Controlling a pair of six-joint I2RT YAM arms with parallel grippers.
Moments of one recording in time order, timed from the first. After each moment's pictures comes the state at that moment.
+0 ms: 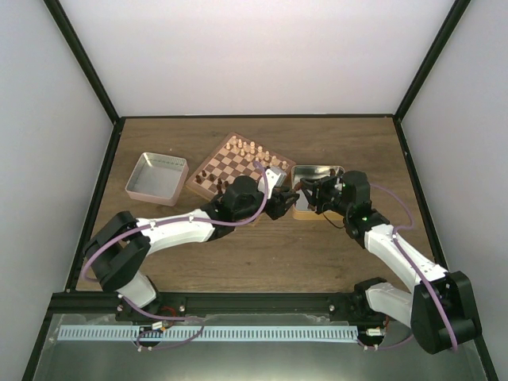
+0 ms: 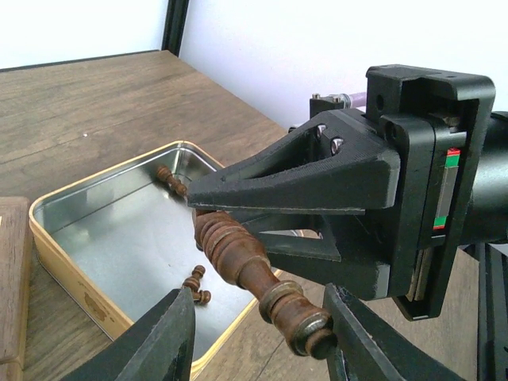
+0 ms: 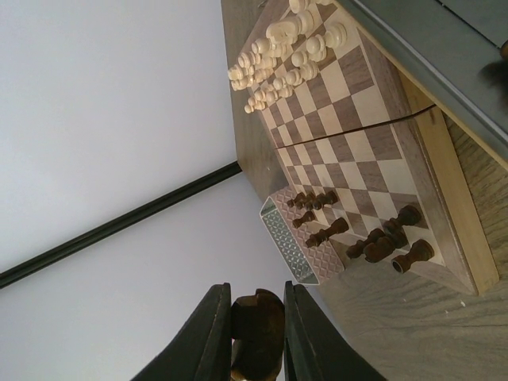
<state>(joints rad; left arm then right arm) -0.92 1.60 0.91 0.44 0.16 -0.33 0.30 1.08 0.55 0.15 -0.40 1.73</state>
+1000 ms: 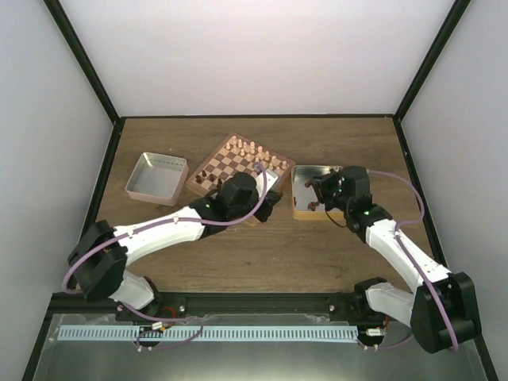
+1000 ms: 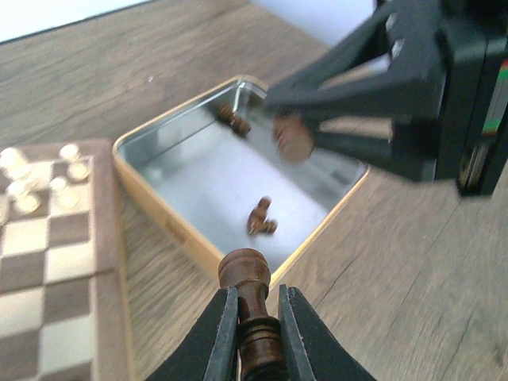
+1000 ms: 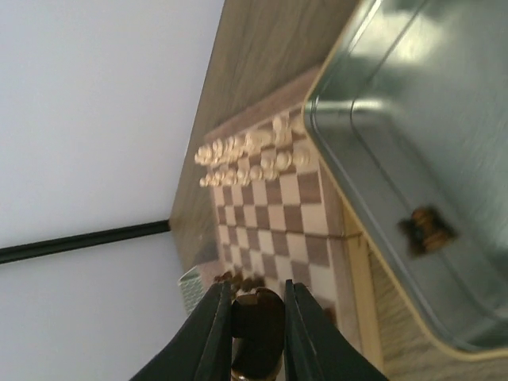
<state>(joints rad) -0.92 1.51 0.97 0.06 0.04 -0.19 0.29 1.09 0.62 -0.02 -0.22 1.39</state>
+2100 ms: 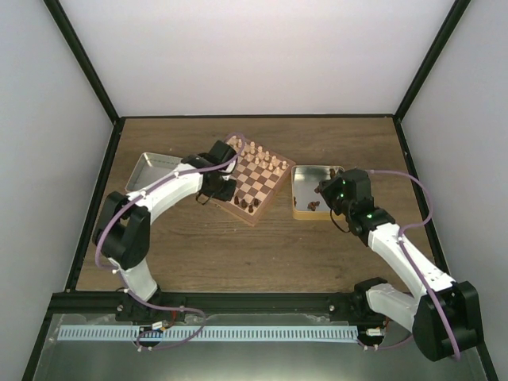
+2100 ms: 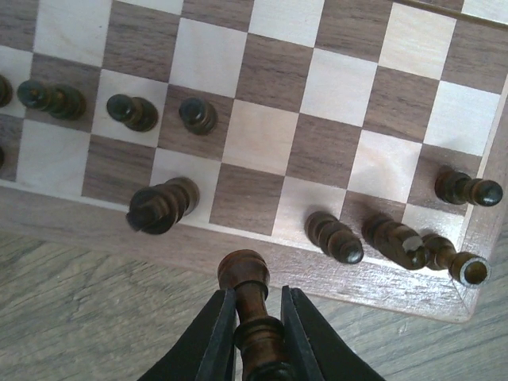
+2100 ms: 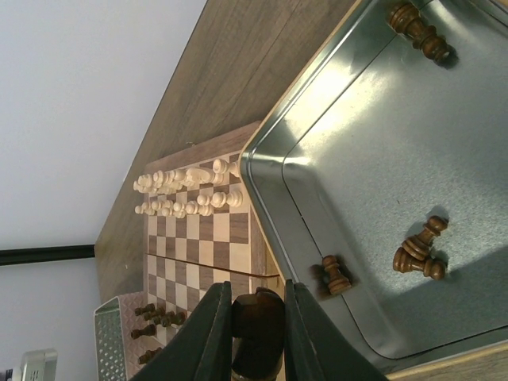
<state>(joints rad) -0.56 1.73 1.31 -0.80 -0.04 -0.20 0.29 1.03 0.63 -0.16 -0.03 1.14</state>
